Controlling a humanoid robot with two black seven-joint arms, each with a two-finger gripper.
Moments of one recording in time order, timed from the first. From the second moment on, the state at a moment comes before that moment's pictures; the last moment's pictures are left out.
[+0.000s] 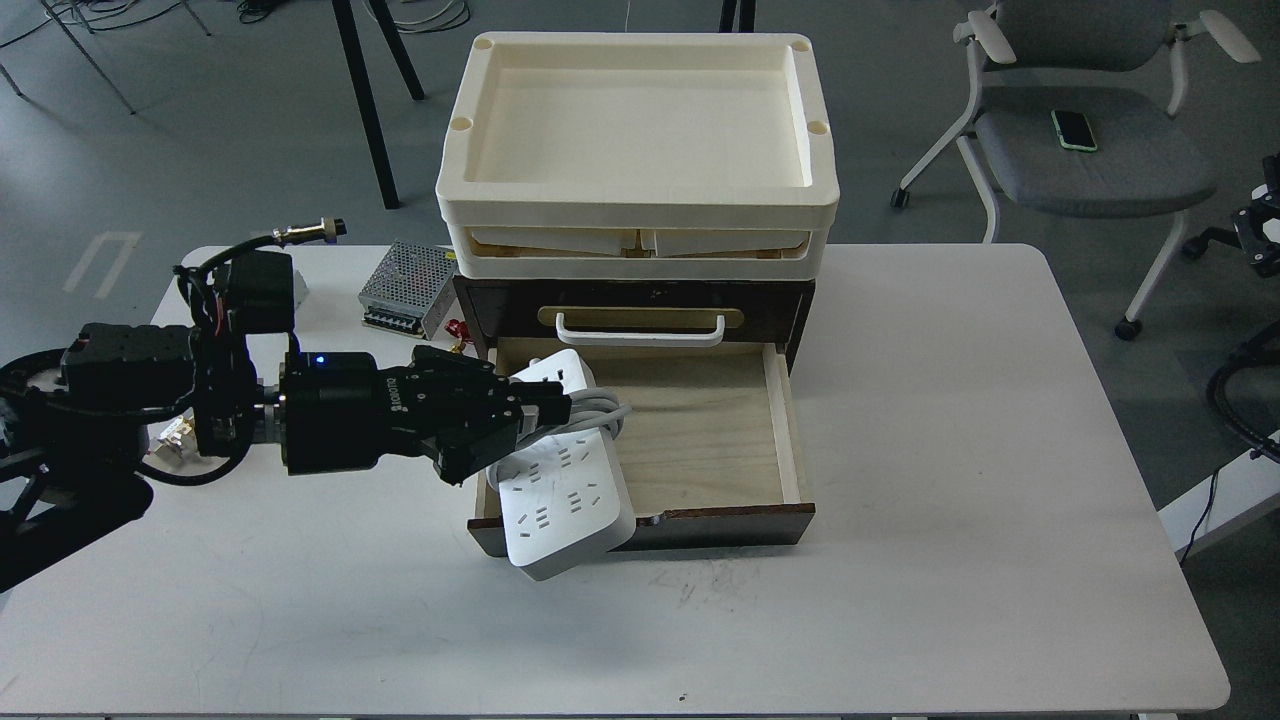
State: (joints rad) left arm -0.70 0.82 -0.57 -1.64 1.67 -0.34 -0.49; right arm 0.58 -0.68 0.82 0.65 0.31 0.49 0.46
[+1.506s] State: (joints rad) left arm -0.77 0.47 -0.48 -1.04 1.56 -0.43 -0.49; right arm 0.56 -0.68 0.82 0.65 0.31 0.49 0.46
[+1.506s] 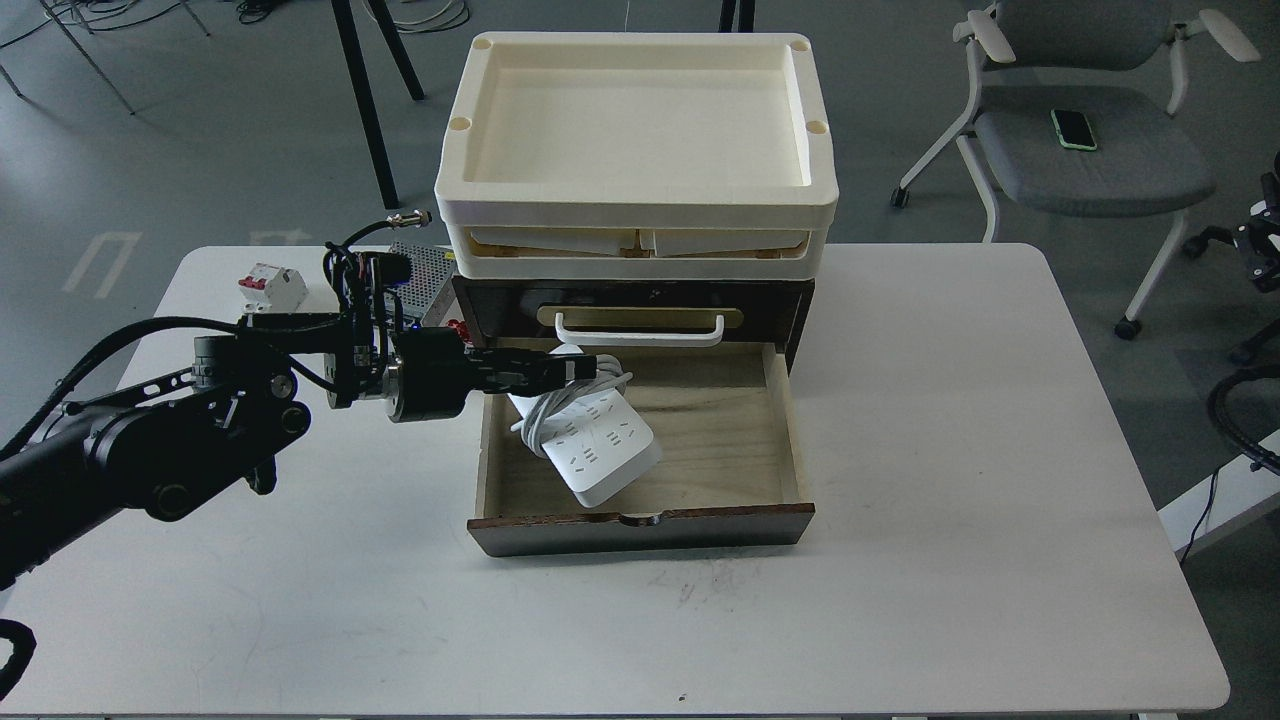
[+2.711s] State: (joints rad) left arm -0.76 0.48 -0.48 -0.99 1.56 -0.39 -0.49; right arm 0.56 -0.68 0.82 0.65 0.31 0.49 0.46
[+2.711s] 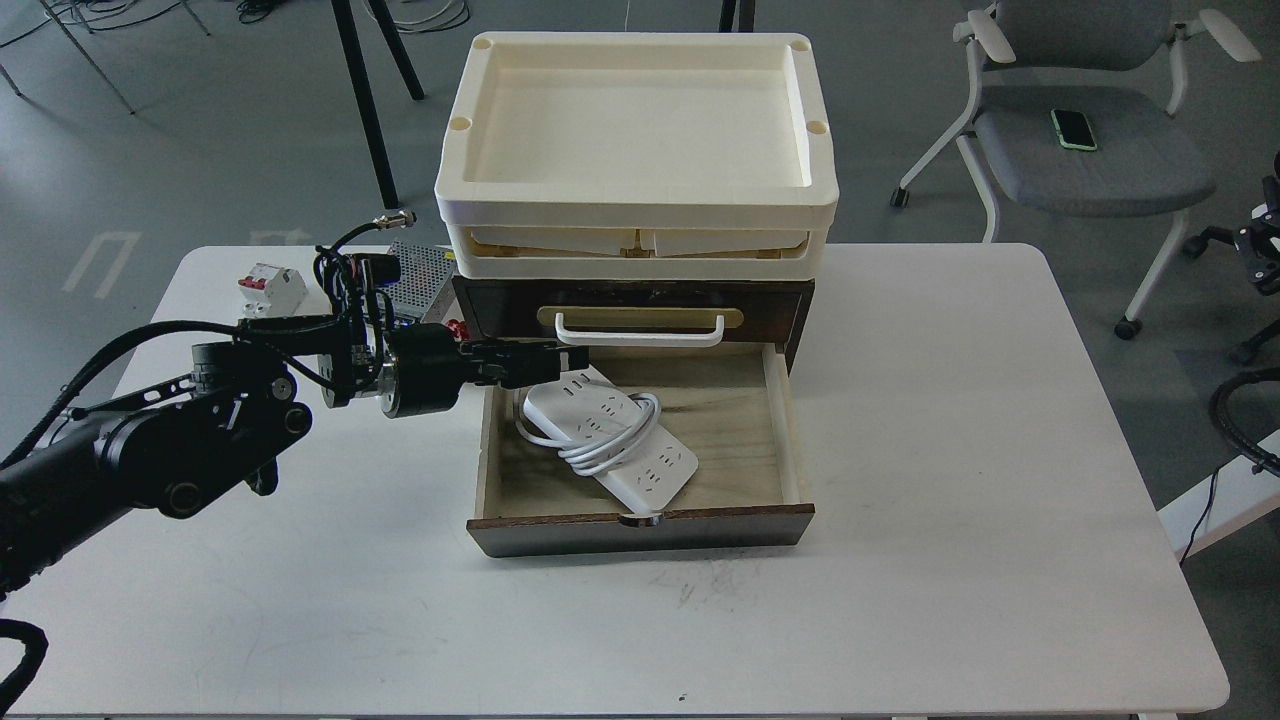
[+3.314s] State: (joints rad) left arm -0.69 0.84 -0.54 -0.98 0.44 -0.49 -0.49; right arm 0.55 -0.67 0.89 0.76 0.32 0.49 0.47
